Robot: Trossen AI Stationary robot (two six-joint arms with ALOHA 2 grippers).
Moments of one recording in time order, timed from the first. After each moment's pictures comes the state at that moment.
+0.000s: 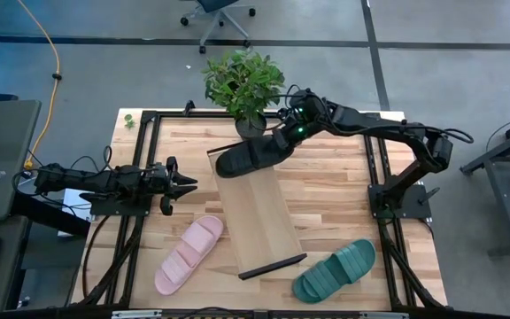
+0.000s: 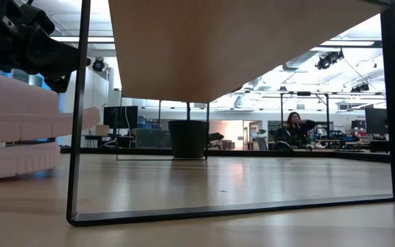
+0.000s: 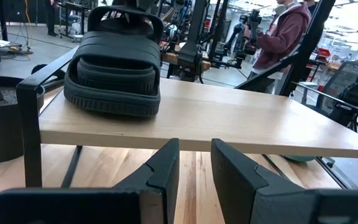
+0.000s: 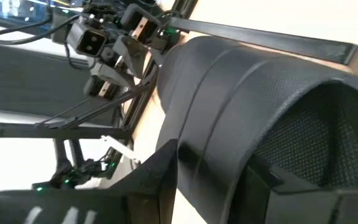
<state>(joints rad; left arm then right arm) 0.01 0.10 0.01 0.04 -0.16 -0.21 -0.42 1.56 1.28 -0.35 -0.60 0.81</state>
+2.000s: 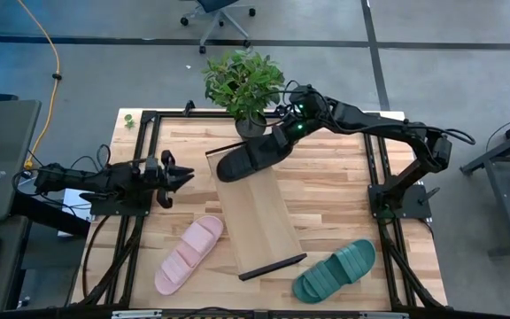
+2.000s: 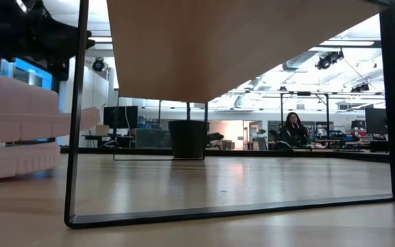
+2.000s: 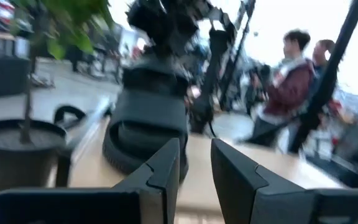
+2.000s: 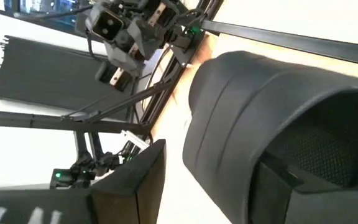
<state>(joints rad) 0.01 0.10 0.01 0.22 -0.28 -0.23 -0.41 1.57 1.35 -0.35 -0.65 0.83</state>
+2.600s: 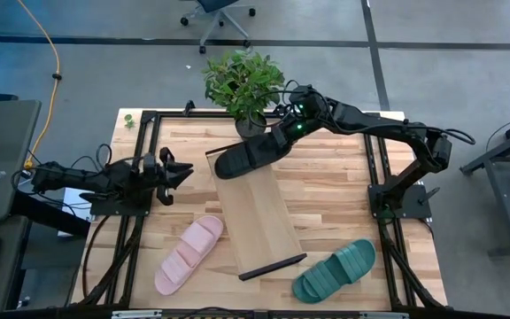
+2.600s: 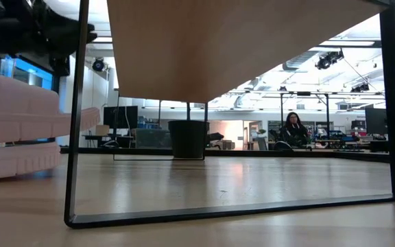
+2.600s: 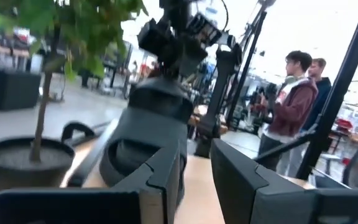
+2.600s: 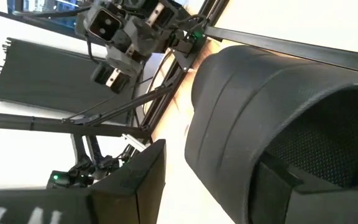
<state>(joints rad) 0.01 0.16 0.01 0.36 -0.33 -0.21 -0.41 1.57 1.35 -0.33 -0.63 0.84</state>
